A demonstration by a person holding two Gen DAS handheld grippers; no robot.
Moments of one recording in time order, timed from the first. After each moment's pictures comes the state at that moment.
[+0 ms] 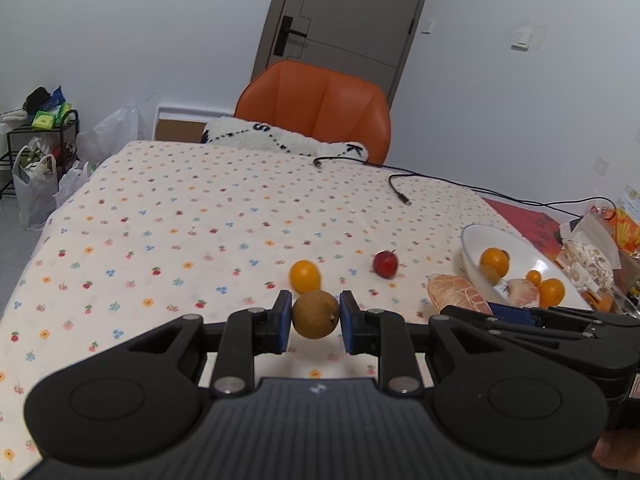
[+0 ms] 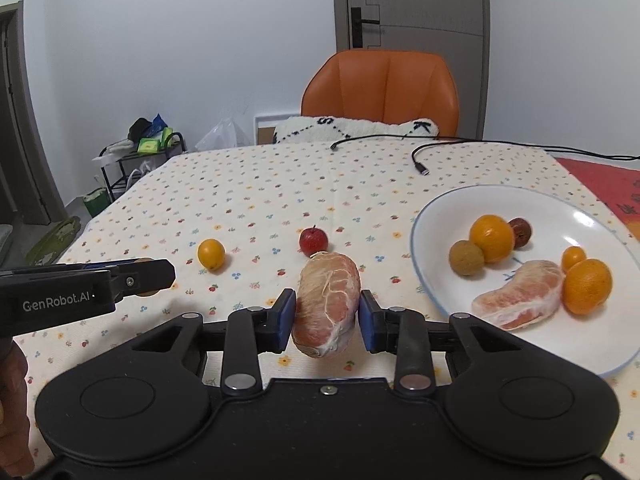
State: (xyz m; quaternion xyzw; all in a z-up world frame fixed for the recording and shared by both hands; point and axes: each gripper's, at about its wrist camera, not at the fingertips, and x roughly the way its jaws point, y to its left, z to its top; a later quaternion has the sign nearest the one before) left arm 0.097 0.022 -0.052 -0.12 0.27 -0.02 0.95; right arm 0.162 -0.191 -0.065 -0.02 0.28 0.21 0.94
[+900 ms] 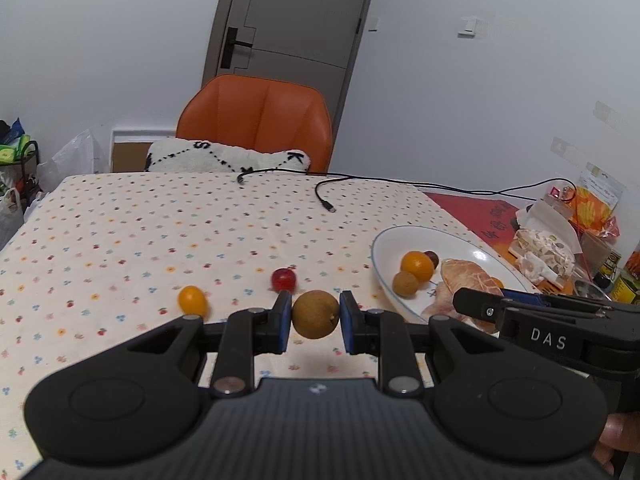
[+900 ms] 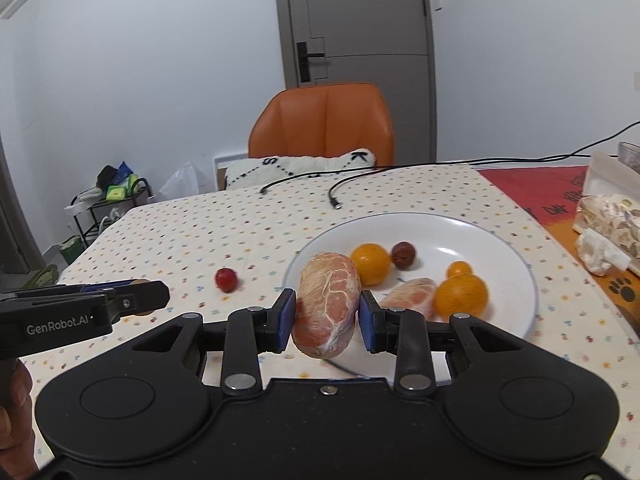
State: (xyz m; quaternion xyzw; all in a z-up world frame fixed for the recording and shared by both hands) left arm 0.105 -0.050 -0.031 -0.09 0.26 -0.07 0.96; right arm 0.155 -0.273 -0.044 0.02 0.25 0.16 0.96
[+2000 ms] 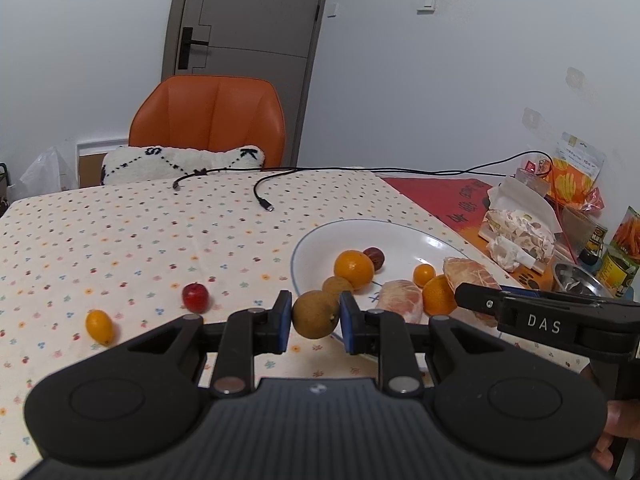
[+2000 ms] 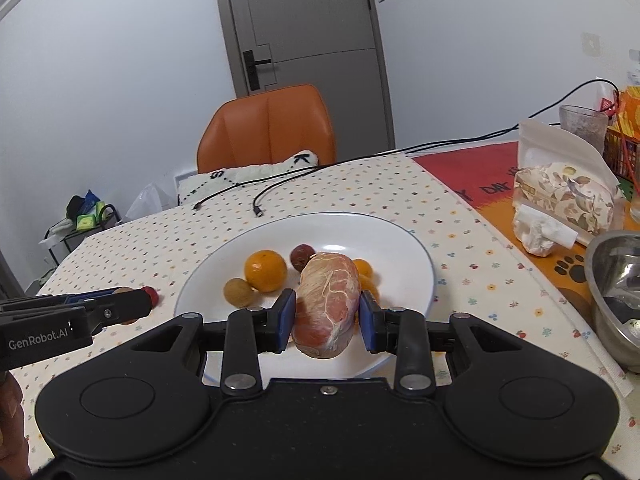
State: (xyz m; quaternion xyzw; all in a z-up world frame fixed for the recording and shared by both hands) left arm 0.138 -0.117 -0.032 -0.05 0.26 -0.11 0.96; right arm 0.178 -0.345 -0.058 0.07 0.25 0.11 0.96
